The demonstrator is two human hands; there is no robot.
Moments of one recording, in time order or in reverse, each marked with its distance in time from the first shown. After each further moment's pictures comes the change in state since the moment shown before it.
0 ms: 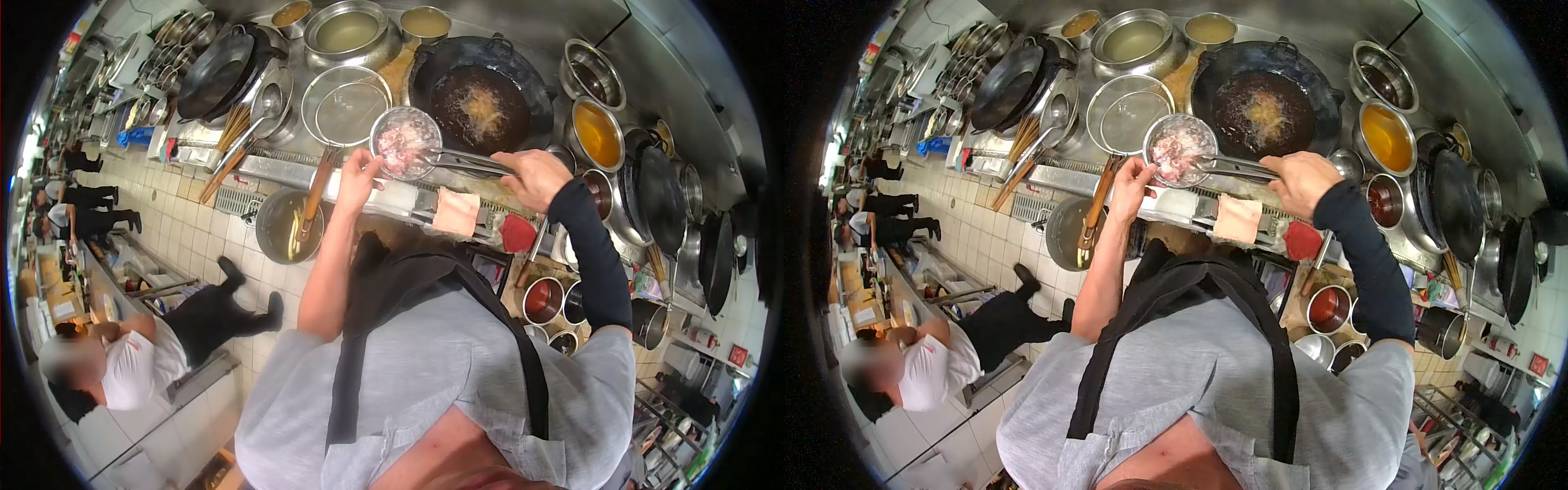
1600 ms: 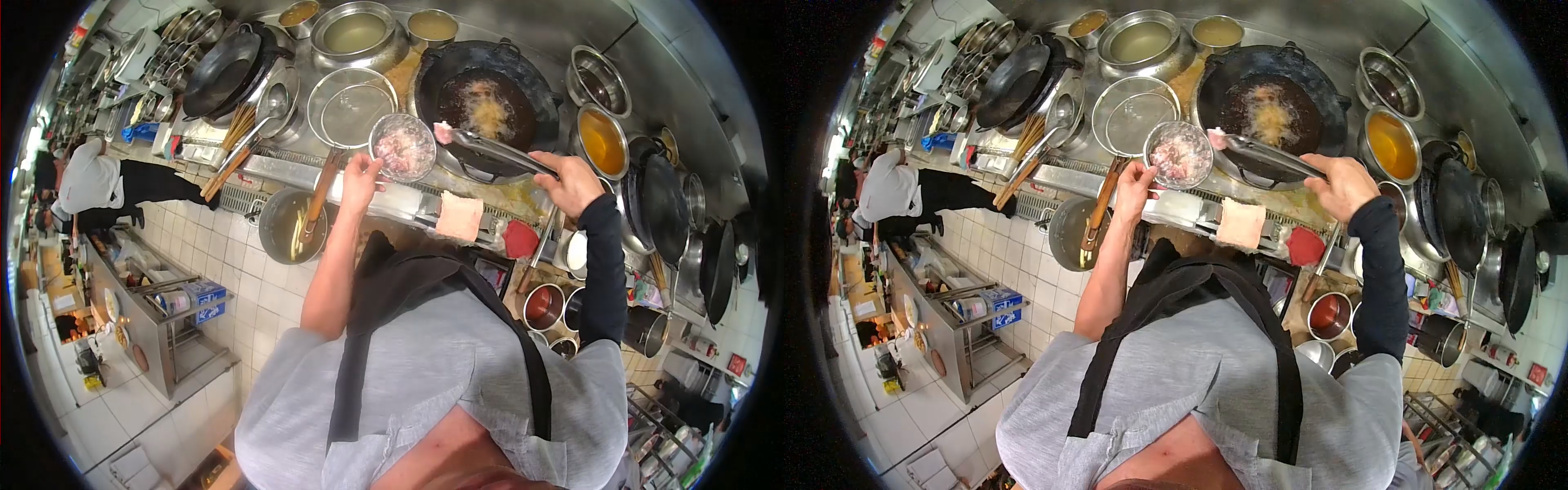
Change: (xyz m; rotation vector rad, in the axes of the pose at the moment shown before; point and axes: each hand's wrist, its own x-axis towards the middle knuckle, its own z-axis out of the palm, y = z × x) left_hand 0.012 -0.017 -0.006 -0.008 0.112 -0.024; right_hand -0.026 0.018 -0.029 0.190 0.114 0.202
